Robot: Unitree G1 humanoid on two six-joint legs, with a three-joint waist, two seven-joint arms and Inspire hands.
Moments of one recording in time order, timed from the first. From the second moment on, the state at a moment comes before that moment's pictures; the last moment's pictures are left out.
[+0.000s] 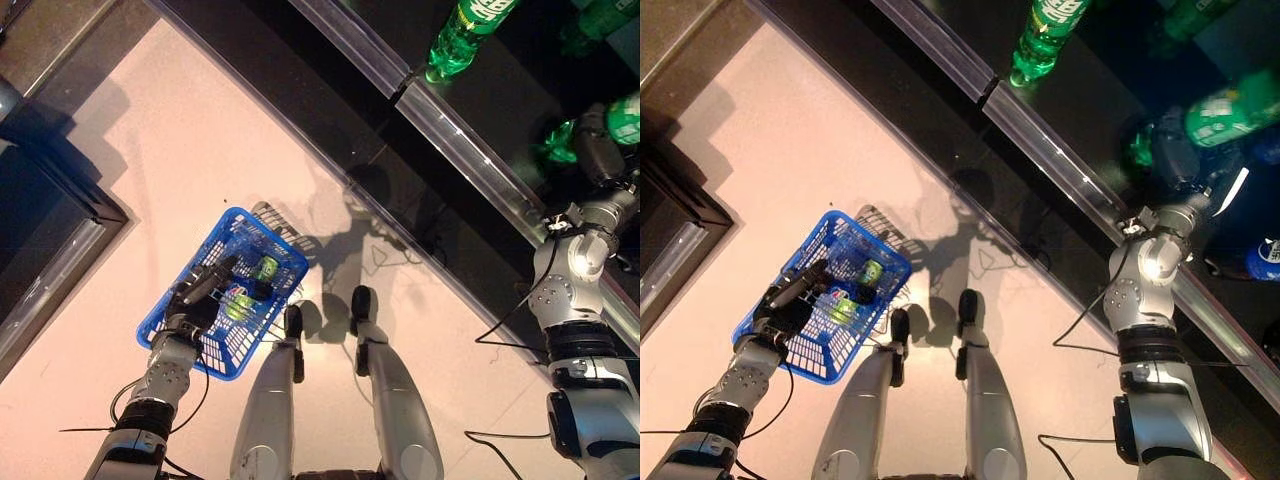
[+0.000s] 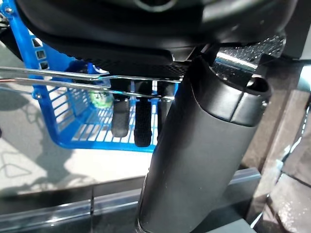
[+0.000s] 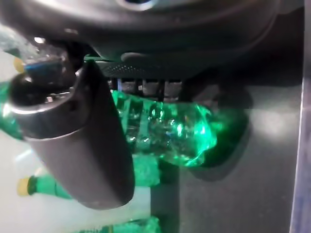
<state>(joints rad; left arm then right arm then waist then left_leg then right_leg) -0.30 0.48 -0.07 0.63 -1.33 -0.04 0.04 -0.66 -0.57 -0.06 0.50 0.79 -0.40 -0.50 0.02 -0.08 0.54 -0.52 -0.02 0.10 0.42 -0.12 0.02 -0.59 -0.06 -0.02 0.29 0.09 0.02</state>
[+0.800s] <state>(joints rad) -0.23 0.38 -0.06 0.60 -1.36 -0.09 0.04 -0.37 -0.55 -0.03 0.21 0.29 -0.31 -0.50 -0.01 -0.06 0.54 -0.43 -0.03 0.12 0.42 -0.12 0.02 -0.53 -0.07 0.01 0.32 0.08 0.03</state>
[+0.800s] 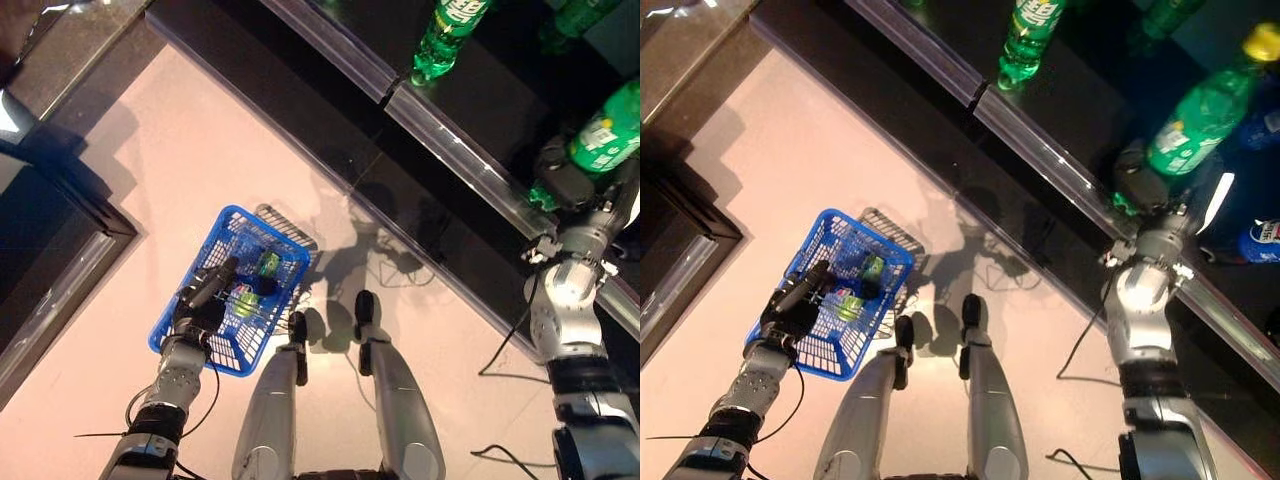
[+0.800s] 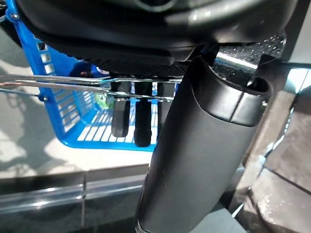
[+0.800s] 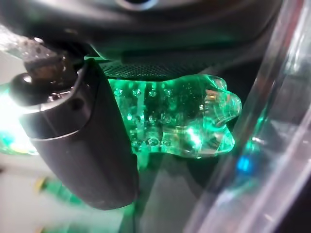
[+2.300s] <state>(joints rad) -0.07 0.39 -0.04 0.26 -1.04 0.20 -0.06 -0.08 -0.43 0.26 0.05 0.35 0.00 0.18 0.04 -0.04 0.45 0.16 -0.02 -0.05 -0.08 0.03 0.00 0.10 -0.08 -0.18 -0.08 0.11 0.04</state>
